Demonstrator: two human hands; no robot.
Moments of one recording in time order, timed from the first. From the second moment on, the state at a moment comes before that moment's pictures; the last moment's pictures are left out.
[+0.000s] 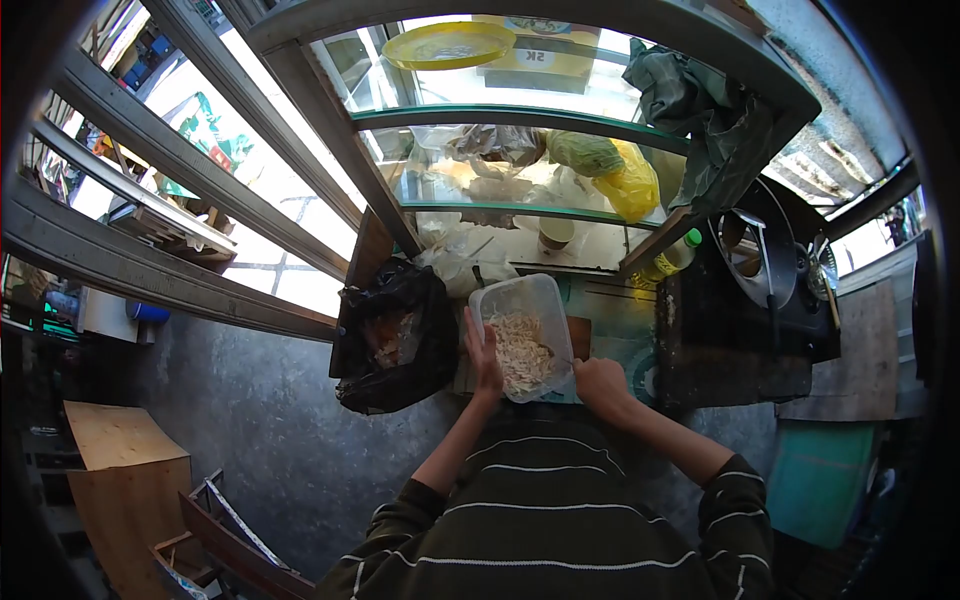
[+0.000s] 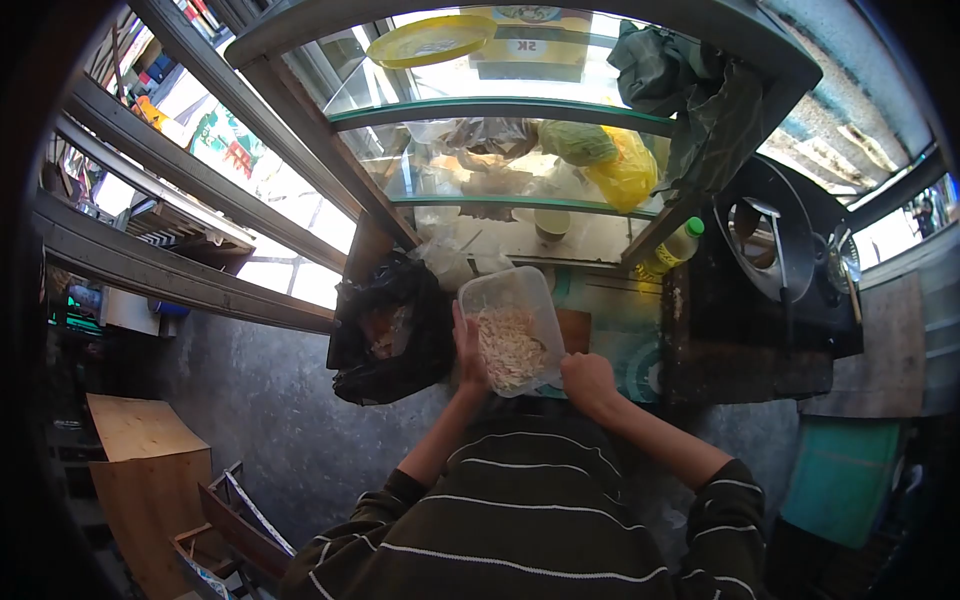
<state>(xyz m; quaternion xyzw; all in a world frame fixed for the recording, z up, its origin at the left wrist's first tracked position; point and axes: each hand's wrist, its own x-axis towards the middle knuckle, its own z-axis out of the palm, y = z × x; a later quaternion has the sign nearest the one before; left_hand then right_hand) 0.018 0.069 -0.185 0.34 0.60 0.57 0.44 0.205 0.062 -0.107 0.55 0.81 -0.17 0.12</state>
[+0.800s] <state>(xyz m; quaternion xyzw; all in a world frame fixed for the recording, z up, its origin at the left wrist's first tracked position) -0.040 0.009 -0.247 0.07 0.36 0.73 0.58 0.203 0.226 -0.249 0.65 0.54 -0.28 -0.45</state>
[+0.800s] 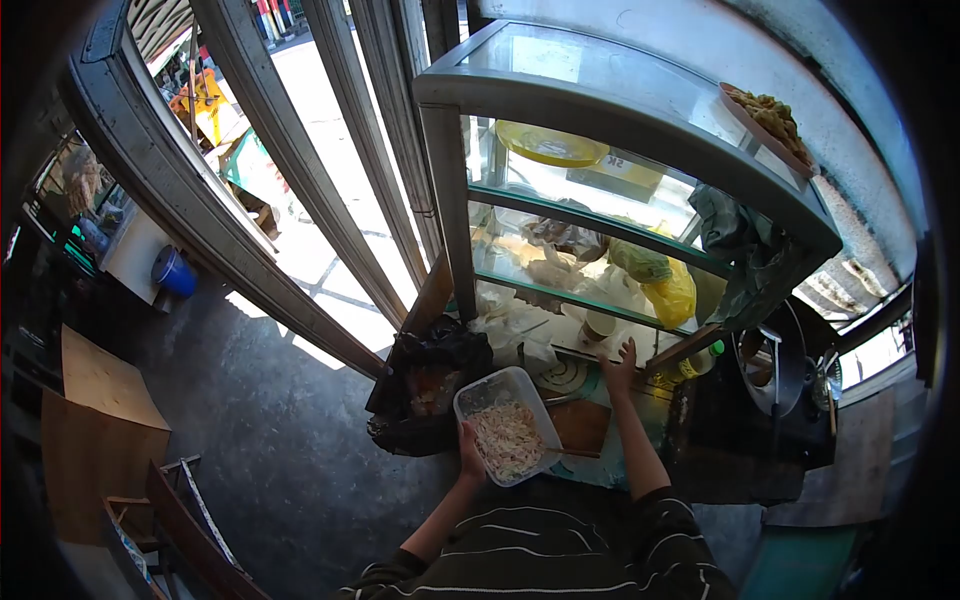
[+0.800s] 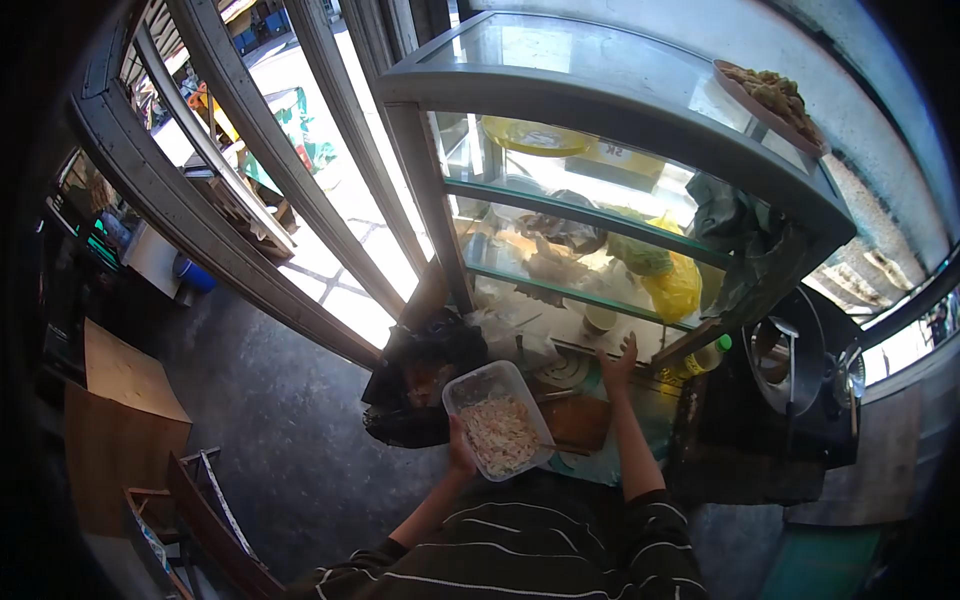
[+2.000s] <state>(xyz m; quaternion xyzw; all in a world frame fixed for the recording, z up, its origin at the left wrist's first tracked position) -0.054 0.042 -0.248 0.05 0.31 0.63 0.71 0.182 0.229 -0.222 0.60 0.50 -0.24 -0.58</state>
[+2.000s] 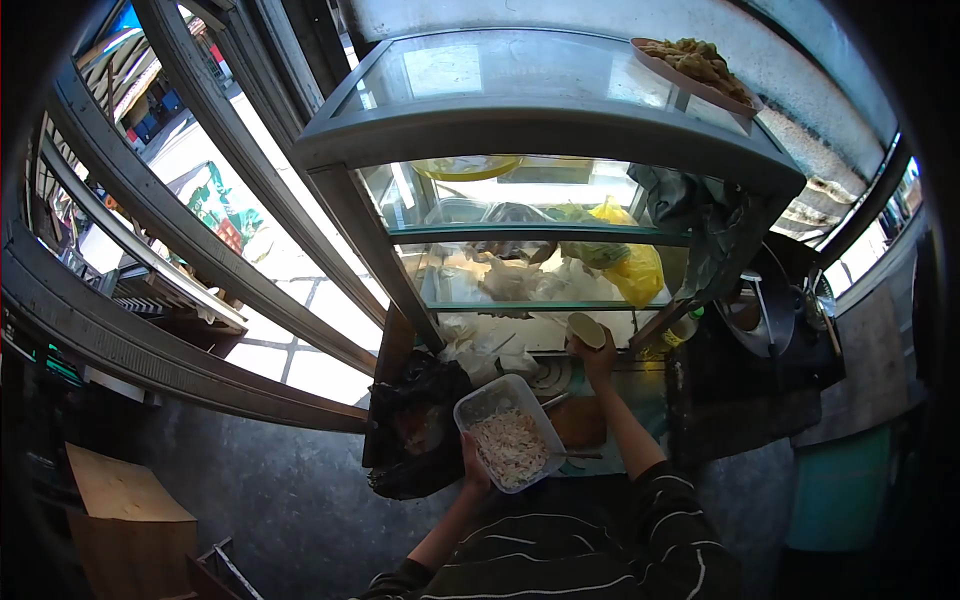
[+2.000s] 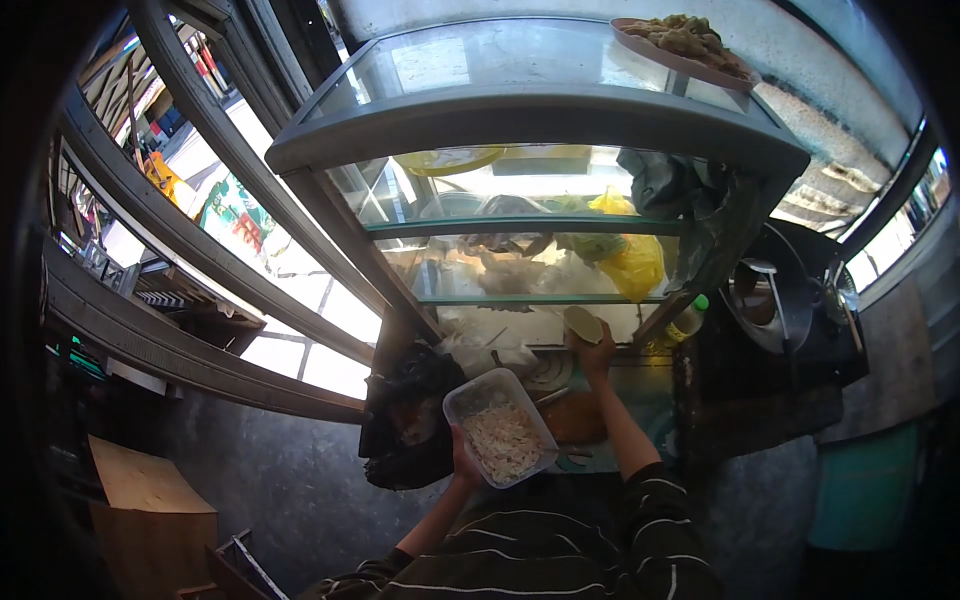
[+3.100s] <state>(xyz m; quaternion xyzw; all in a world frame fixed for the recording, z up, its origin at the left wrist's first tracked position) 0.066 0.137 -0.228 0.26 0.55 0.59 0.53 0.277 0.141 -0.106 0.57 0.57 -0.34 -0.48</state>
